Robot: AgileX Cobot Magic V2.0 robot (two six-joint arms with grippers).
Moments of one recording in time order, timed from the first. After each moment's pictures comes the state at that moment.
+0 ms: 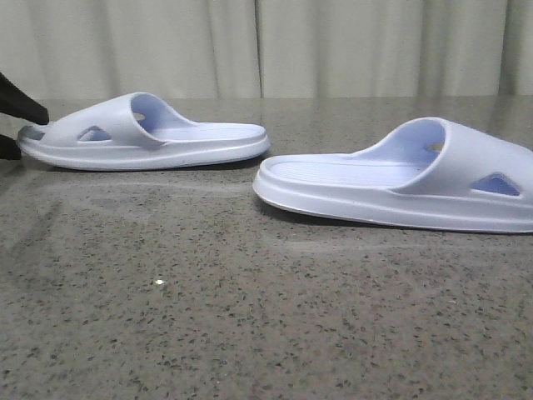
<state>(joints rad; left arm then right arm) 0.17 1.68 -0.91 -1.47 0.82 1.04 -0.37 1.31 -0.64 1.08 0.89 -0.83</state>
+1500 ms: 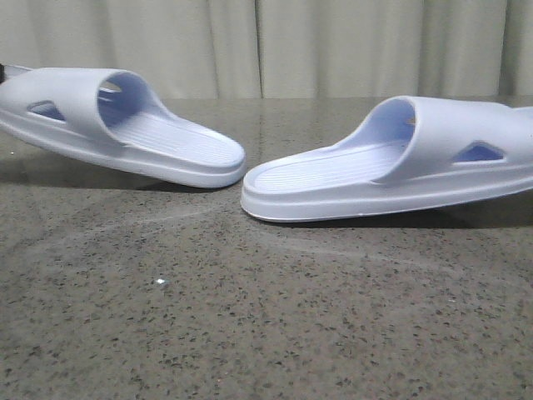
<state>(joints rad) 0.25 1.47 -0.93 -1.26 0.92 0.98 -0.37 1.29 -0.73 1.11 1.04 -0.83</state>
